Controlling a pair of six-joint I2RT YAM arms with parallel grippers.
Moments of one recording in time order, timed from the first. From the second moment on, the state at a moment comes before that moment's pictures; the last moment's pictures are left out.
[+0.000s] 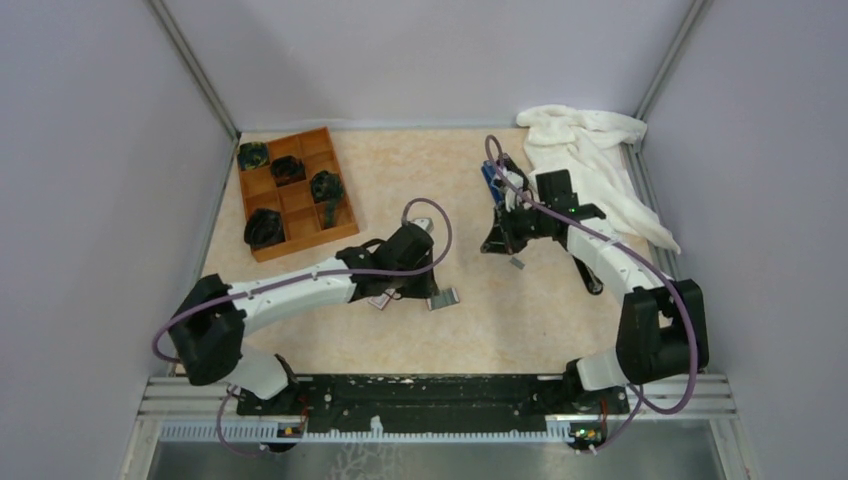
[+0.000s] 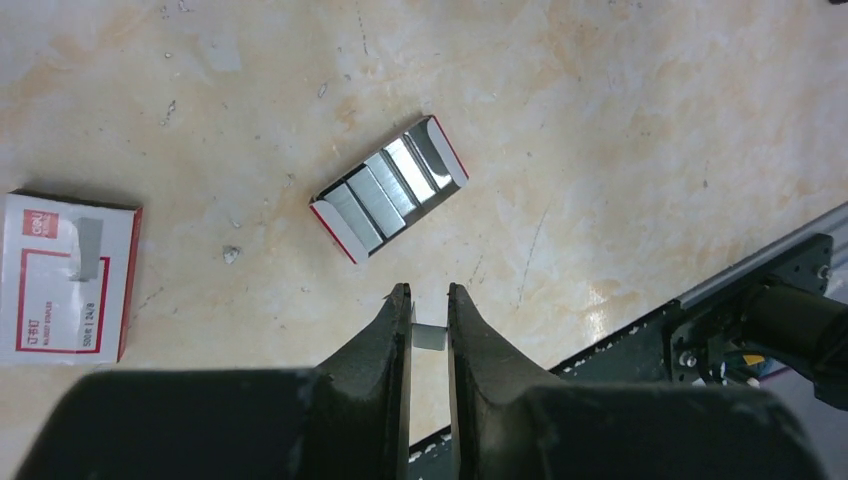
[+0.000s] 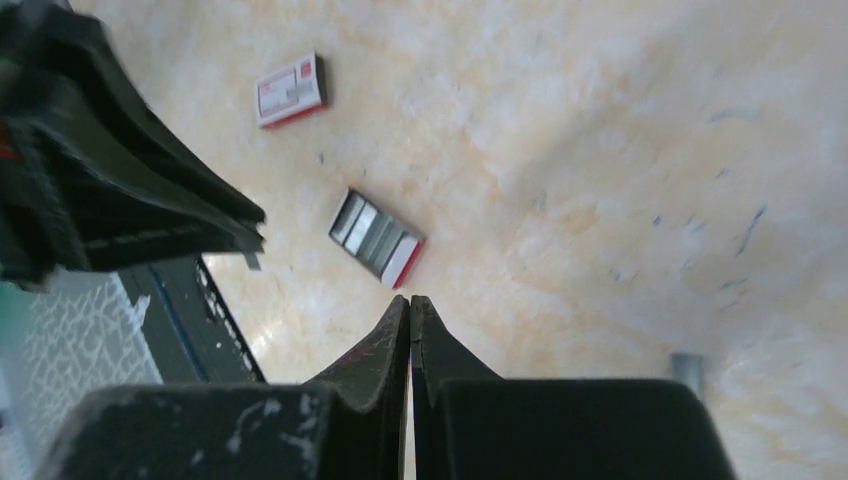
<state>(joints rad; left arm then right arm) -0.96 1.53 1.02 -0.38 -0.08 -0.77 0.23 1.41 1.02 -0.49 -0.78 -0.15</state>
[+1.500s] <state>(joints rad) -0.96 1.36 0.82 -0.27 -0.06 -0.76 0.59 1.63 0.75 -0.16 -0.58 0.31</state>
